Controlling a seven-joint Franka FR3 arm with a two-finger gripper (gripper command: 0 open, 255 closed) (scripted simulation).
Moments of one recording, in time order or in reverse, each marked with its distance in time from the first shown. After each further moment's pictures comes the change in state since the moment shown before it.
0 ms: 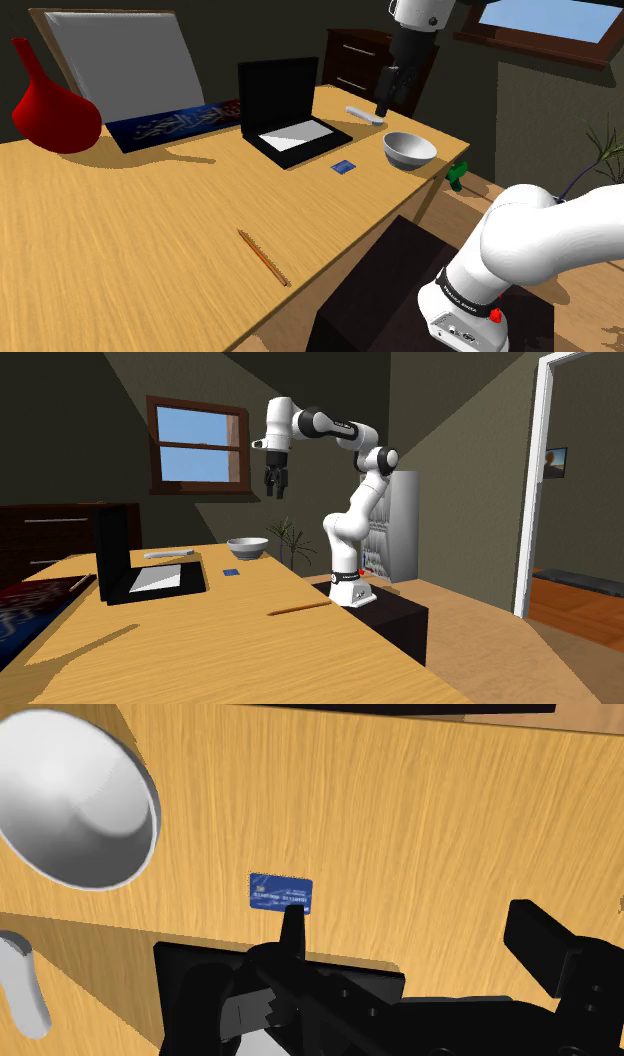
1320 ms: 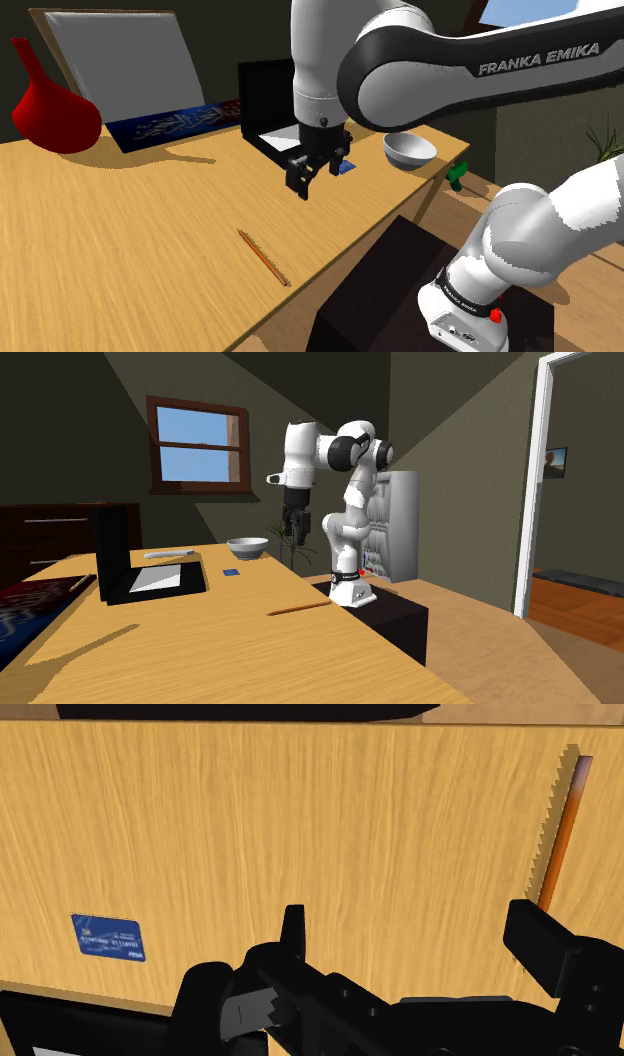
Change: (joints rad) arm 0.065 0.273 0.421 -0.058 0.120 0.249 0.493
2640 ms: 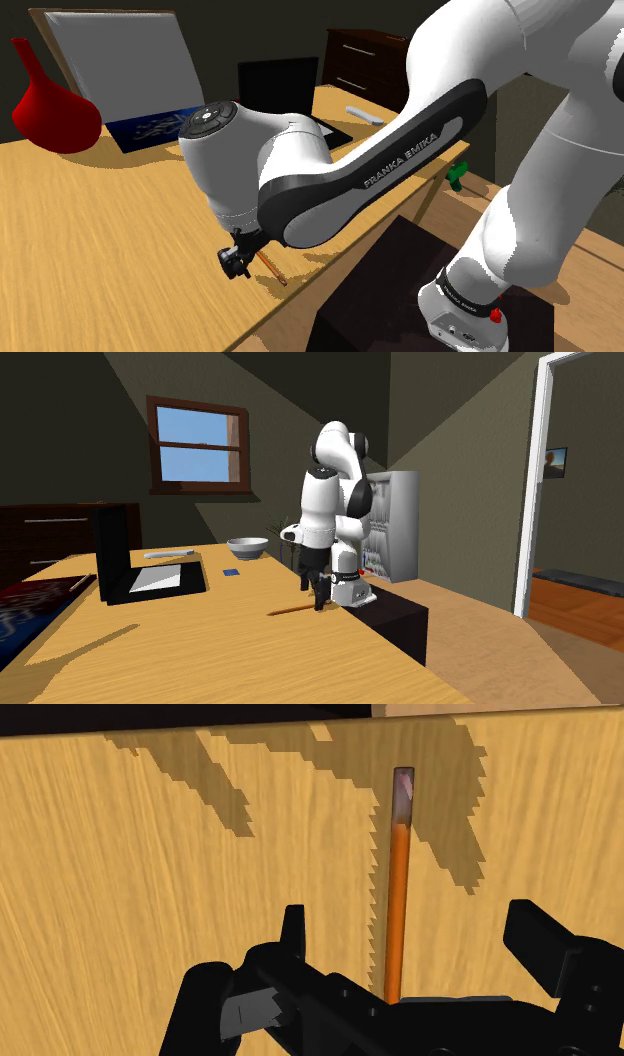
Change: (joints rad) arm 0.006 0.551 0.266 0.144 -0.262 0.218 0.509
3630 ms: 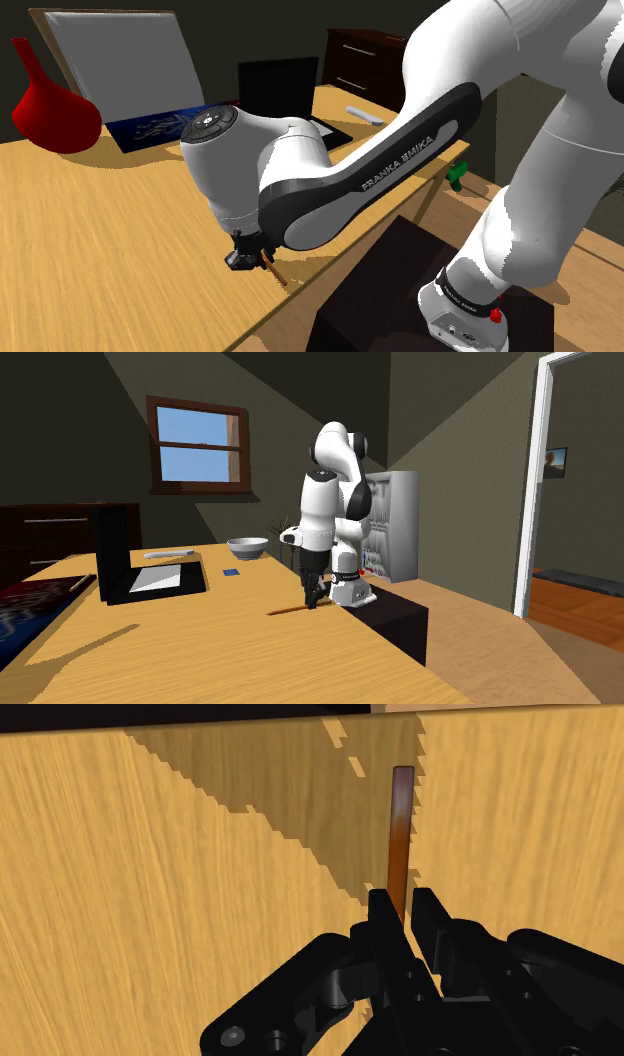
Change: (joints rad) arm 0.000 0.012 -0.002 -0.006 -0.011 0.016 0.007
